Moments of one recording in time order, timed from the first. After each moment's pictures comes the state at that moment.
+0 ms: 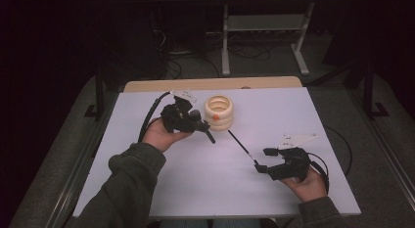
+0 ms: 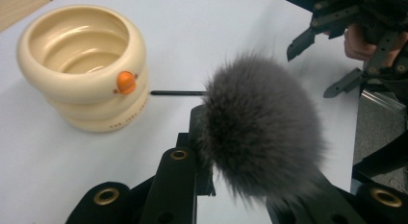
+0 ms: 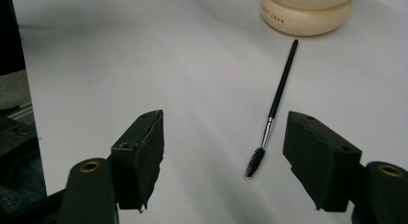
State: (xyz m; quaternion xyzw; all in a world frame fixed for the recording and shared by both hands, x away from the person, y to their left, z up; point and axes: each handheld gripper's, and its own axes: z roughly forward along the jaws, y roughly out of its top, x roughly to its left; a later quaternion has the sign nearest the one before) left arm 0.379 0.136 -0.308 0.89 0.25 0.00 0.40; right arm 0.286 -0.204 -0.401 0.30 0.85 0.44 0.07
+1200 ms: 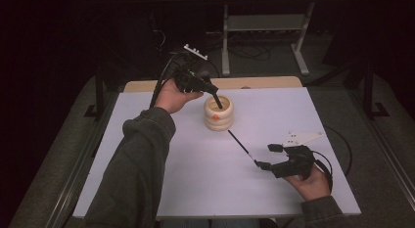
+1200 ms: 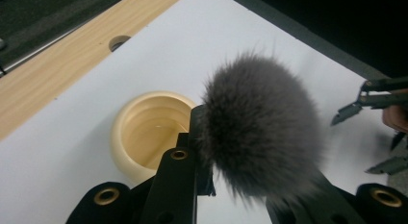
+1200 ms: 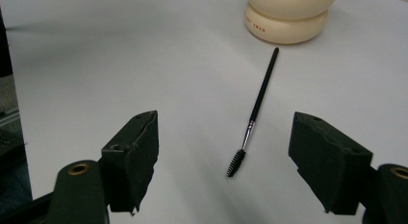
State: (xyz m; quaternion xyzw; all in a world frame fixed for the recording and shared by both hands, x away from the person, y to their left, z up) left arm 0.464 0.103 -0.257 0.87 0.30 0.02 0.39; right arm 0.288 -0.213 -0.396 0.30 0.84 0.44 0.09
